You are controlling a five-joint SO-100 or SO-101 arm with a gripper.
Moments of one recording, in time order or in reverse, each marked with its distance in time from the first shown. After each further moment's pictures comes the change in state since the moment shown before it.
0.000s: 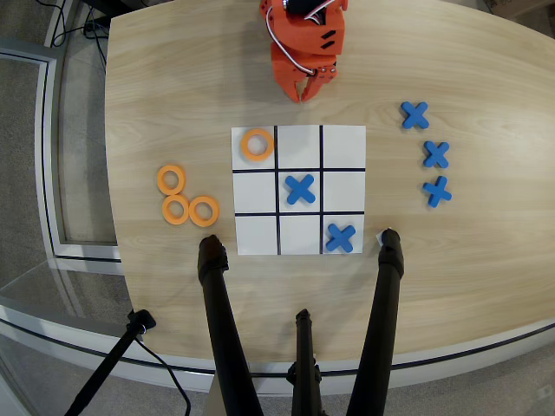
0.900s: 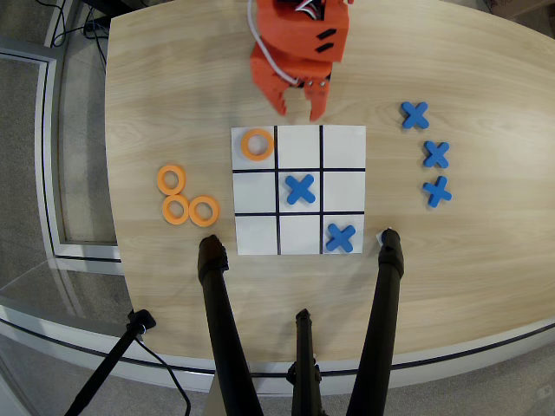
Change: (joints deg) arm 7.7 -44.6 -46.7 -3.1 10.7
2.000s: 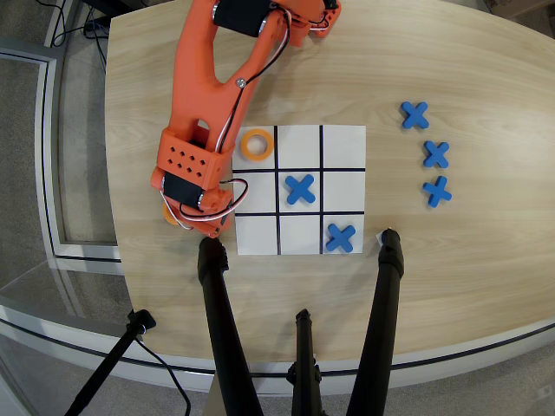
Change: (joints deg) arm 18.8 -78.4 -46.1 -29.4 -3.3
